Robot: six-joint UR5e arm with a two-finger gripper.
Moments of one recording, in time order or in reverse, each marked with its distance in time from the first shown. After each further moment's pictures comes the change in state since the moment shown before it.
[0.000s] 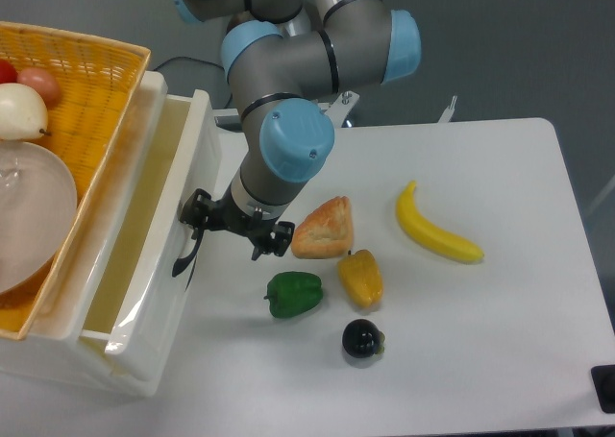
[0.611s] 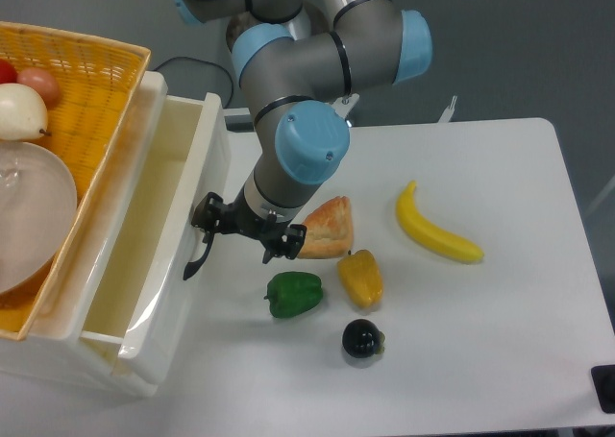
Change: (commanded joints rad) arm 0.022 -0.006 0.009 -0.002 0.002 0.026
